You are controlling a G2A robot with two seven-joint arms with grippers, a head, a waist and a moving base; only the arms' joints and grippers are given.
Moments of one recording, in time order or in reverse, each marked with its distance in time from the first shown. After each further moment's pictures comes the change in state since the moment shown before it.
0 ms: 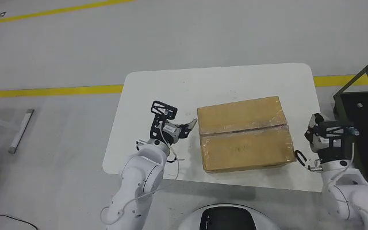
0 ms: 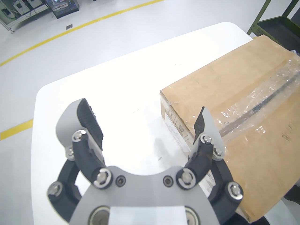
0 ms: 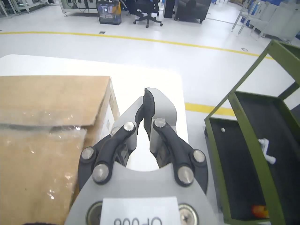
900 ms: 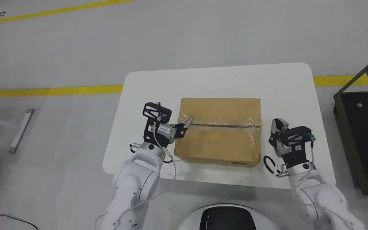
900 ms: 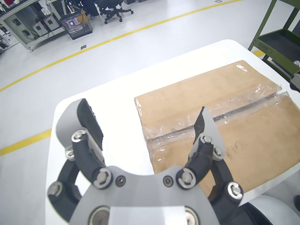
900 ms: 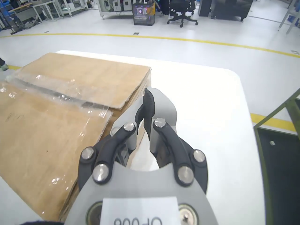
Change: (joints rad) left arm 0.064 0.007 -0.038 -0.099 0.049 -0.023 0.104; right arm 0.081 -0.035 -0.205 -0.017 -0.058 -0.020 -0.041
